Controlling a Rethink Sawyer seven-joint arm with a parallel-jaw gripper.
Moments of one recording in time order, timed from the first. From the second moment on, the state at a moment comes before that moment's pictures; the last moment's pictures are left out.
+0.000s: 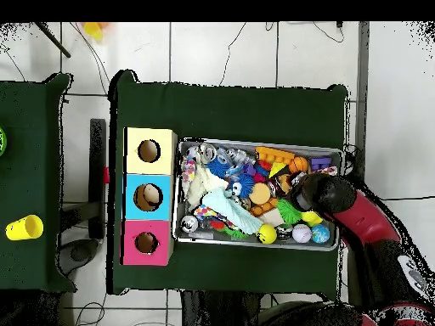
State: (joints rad) arm -0.60 -0.42 -0.05 1.52 0.11 0.50 1.88
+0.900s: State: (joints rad) arm -0.53 -0.32 -0.05 1.45 0.13 0.38 1.88
